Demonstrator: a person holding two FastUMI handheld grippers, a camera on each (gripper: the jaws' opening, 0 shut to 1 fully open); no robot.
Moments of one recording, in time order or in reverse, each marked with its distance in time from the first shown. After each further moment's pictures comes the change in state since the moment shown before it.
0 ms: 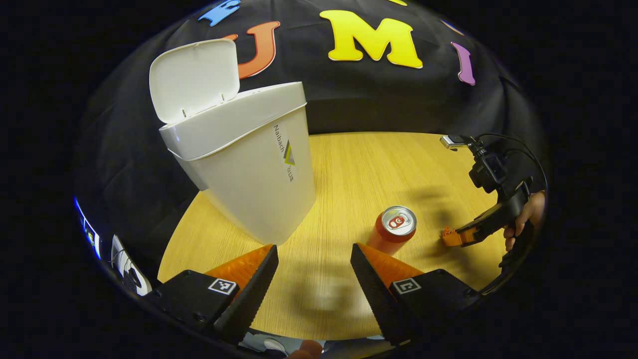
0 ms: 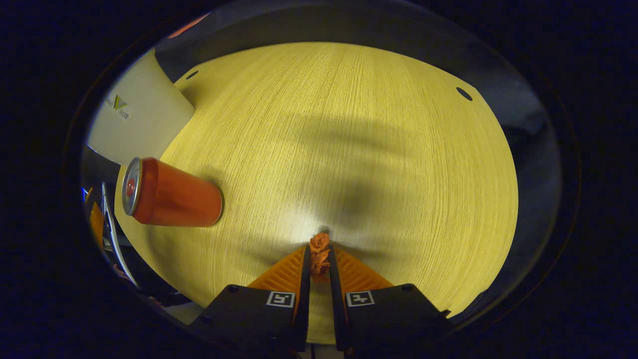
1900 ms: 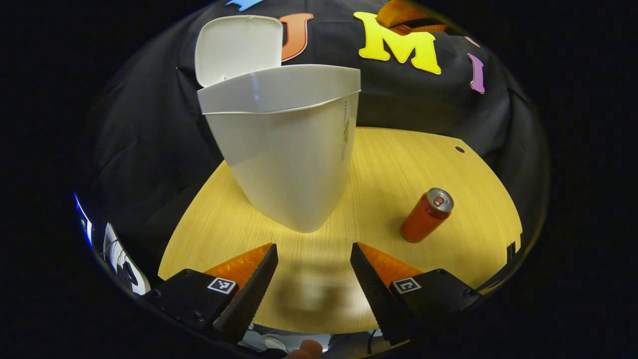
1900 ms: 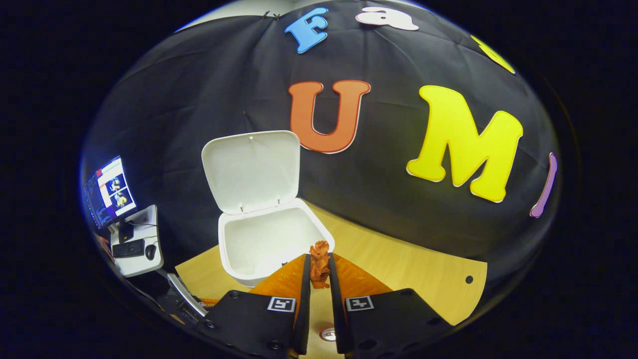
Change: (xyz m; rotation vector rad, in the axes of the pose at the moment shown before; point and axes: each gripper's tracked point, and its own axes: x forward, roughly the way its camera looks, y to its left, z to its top) left arm 0.005 0.090 -0.042 -0.077 0.028 -0.020; right arm -0.315 0.272 0.228 -0.370 -0.782 0.265
